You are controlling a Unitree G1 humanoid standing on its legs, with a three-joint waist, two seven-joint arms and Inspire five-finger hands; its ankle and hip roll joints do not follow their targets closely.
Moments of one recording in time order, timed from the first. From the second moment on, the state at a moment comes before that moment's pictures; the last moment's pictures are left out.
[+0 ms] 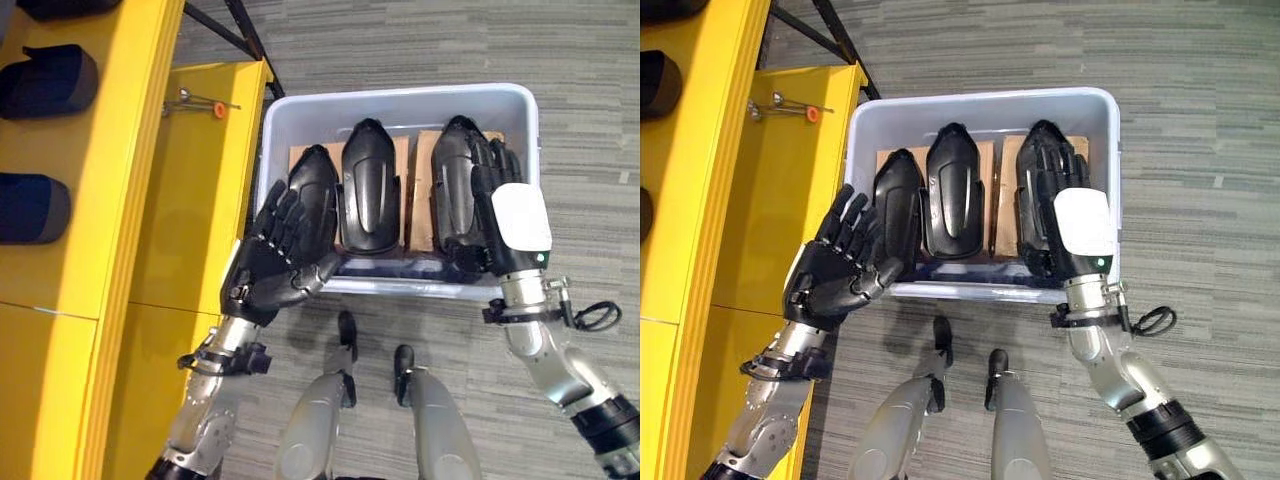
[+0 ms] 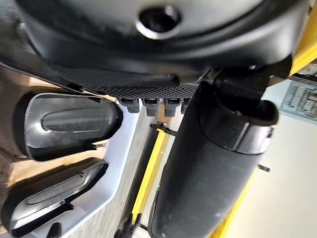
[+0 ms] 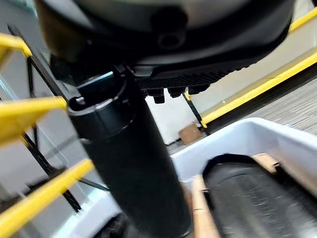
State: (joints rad) left arm -0.01 0.44 -0.24 -0.18 -0.78 -0.34 -0.09; right arm -0.32 -0.77 0.31 0.02 -0.50 0.05 -0.51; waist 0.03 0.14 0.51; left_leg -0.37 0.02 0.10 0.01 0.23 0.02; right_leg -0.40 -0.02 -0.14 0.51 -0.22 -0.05
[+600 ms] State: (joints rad) left arm -0.03 0.45 -0.23 -0.16 -0.78 -0.30 -0.12; right arm -0.51 -0.75 0.36 0.32 -0.42 0.21 -0.36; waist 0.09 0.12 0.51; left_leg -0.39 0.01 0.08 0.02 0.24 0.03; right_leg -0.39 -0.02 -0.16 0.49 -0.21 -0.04
